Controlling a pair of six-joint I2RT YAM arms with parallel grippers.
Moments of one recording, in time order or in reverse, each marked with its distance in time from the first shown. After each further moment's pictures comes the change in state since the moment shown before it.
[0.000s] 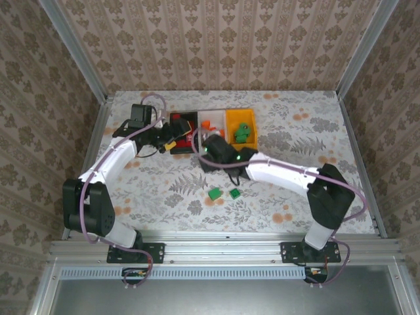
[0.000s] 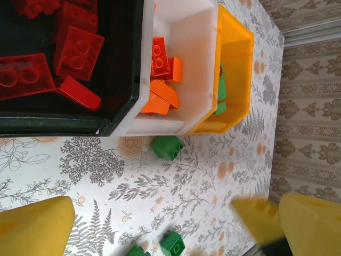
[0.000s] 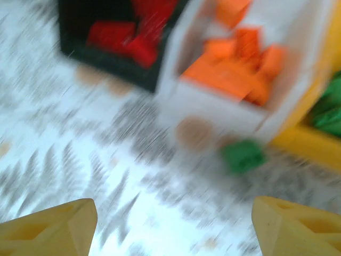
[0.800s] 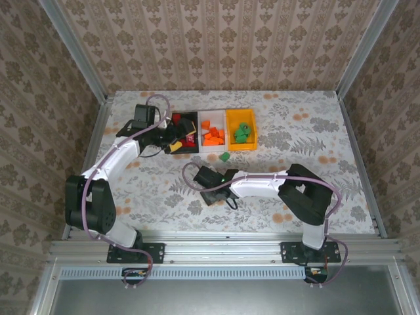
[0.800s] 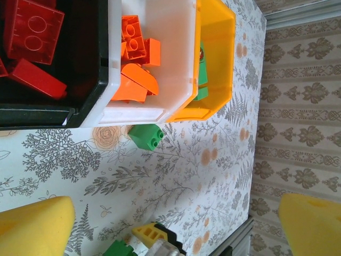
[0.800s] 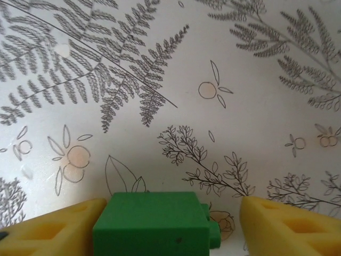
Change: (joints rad) left arm -0.023 0.026 -0.008 0.048 0.086 -0.023; right arm 0.114 0.178 -0.104 -0.058 -0.056 0.095
